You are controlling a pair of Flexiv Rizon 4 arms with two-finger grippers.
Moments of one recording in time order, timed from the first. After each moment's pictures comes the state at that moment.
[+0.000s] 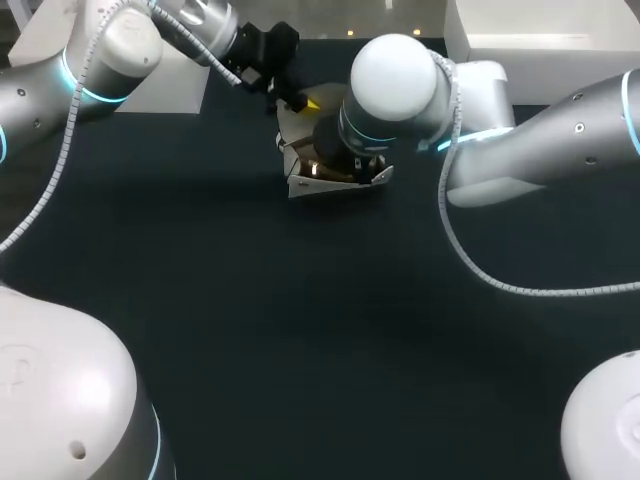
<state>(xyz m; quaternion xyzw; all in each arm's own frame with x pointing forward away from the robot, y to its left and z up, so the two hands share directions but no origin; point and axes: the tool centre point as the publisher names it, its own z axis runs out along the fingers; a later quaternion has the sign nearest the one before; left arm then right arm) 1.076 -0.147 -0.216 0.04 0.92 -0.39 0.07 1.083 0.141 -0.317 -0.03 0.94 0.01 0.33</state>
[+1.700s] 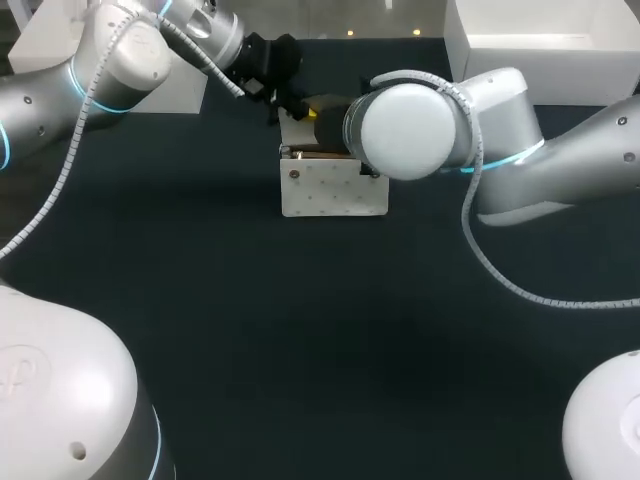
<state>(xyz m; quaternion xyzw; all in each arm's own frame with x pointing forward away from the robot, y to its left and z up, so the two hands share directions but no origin) 1.084 -0.146 -0.236 0.08 0.92 -0.35 0.11 1.057 0.140 -0.240 0.00 0.89 0.02 0.46</state>
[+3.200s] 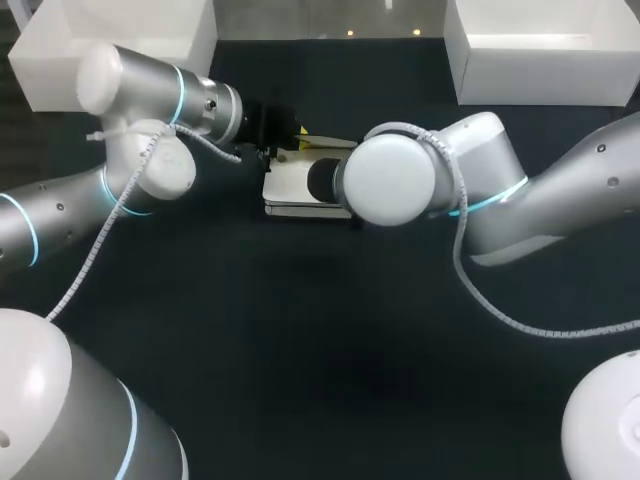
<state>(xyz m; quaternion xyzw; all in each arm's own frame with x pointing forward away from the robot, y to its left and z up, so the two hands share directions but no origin) 1.124 -0.127 -0.316 0.18 0.88 -0.31 0.32 1.001 0.150 -0.323 0.04 0.92 0.03 0.40</state>
